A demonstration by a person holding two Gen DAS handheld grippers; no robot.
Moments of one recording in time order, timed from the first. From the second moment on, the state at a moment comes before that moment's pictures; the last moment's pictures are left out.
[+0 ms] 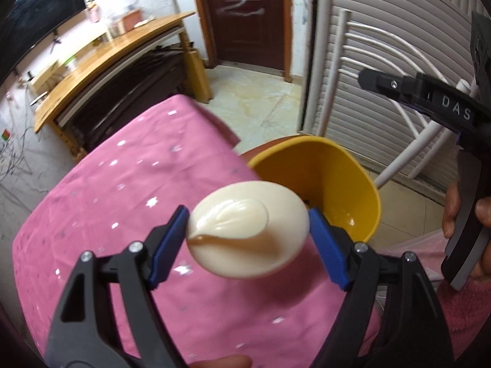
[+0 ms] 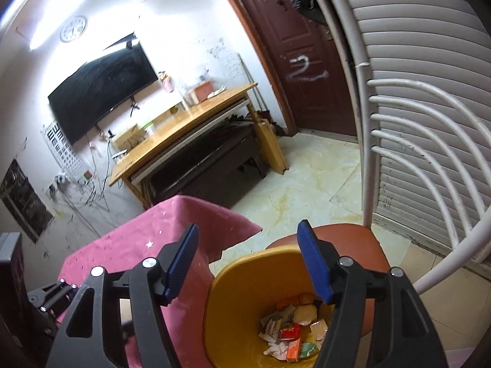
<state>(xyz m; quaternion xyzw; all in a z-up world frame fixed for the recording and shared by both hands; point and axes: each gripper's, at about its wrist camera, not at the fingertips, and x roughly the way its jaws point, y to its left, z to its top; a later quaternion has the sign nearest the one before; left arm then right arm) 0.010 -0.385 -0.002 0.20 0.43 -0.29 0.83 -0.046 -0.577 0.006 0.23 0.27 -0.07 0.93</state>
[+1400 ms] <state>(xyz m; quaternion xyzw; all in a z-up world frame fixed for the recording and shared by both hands) 0.018 -0.452 -0.034 0.21 0.47 -0.31 0.80 -0.063 -0.609 0.003 0.28 0.24 -0.09 0.93</state>
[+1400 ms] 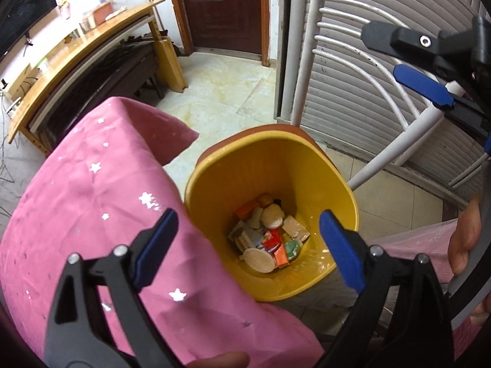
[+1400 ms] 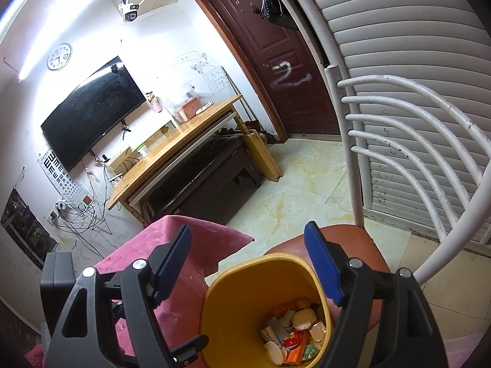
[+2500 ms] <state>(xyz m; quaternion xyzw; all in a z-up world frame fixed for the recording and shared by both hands) 0.022 -0.273 -0.012 0.08 0.44 -0.19 0.87 -0.008 -0.483 0.009 0.20 0.30 0.07 0.93</state>
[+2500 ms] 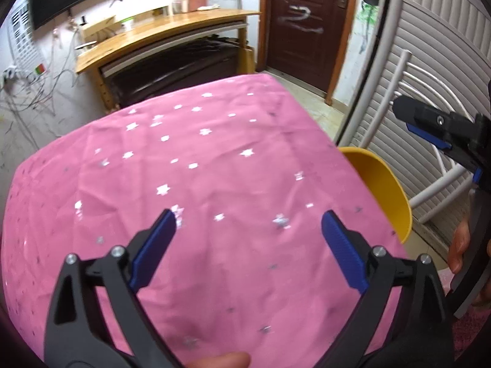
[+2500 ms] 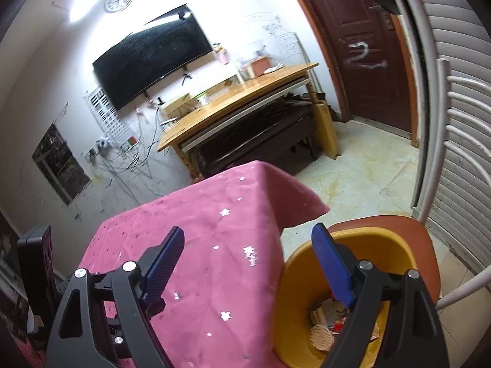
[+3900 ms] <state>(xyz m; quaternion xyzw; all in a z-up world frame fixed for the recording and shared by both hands) -0.015 -0.066 -0.001 -0.03 0.40 -0.08 0.91 -0.006 -0.268 -0.006 0.07 0.35 0.16 0.92</state>
